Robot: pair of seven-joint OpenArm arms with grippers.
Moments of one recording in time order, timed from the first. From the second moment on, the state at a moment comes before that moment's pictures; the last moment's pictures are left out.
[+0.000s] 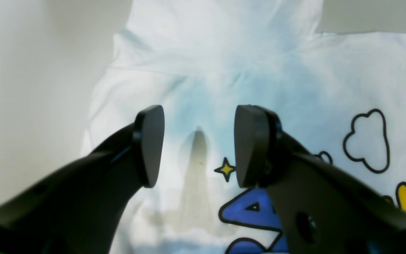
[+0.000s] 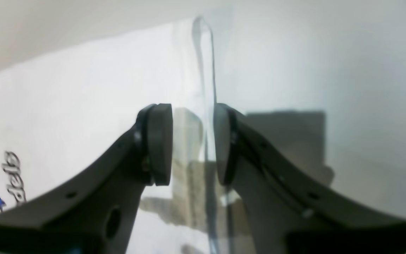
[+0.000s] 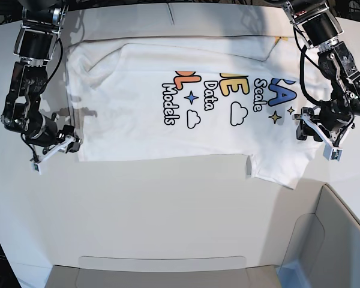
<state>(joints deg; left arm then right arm) -4.4 -16.2 -31.8 92.0 -23.1 -33.7 67.5 11.4 18.1 15.4 81.3 34.8 12.7 -63.3</state>
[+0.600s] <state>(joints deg) -4.0 -16.8 -31.8 92.0 -23.0 -33.5 67.1 14.3 19.9 20.6 67.3 42.9 16.9 -59.6</state>
